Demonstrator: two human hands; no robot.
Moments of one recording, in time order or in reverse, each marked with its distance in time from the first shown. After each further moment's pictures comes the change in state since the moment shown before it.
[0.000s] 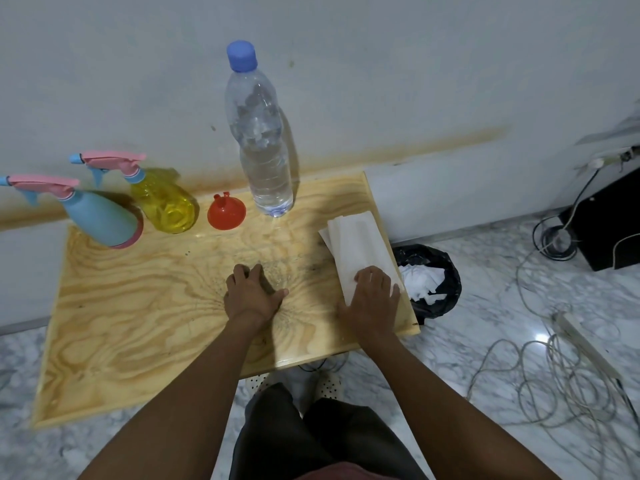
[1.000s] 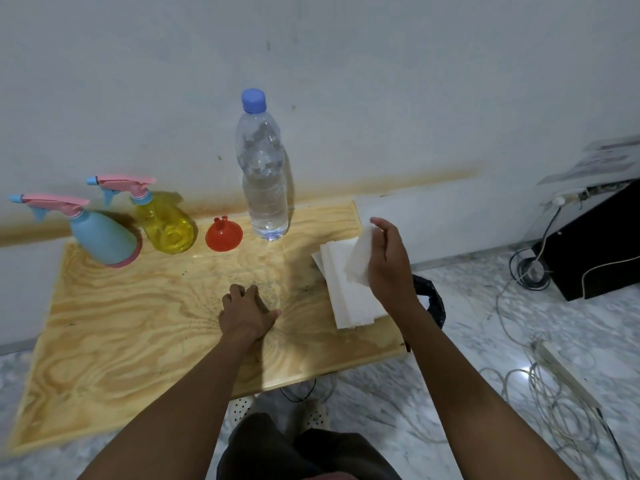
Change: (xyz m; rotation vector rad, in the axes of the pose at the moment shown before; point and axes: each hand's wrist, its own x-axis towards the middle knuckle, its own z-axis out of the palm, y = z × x) left_hand -0.003 0.002 -0.009 0.013 -0.056 0.027; right_hand 0.039 -0.024 -0.148 0.913 0.068 -0.050
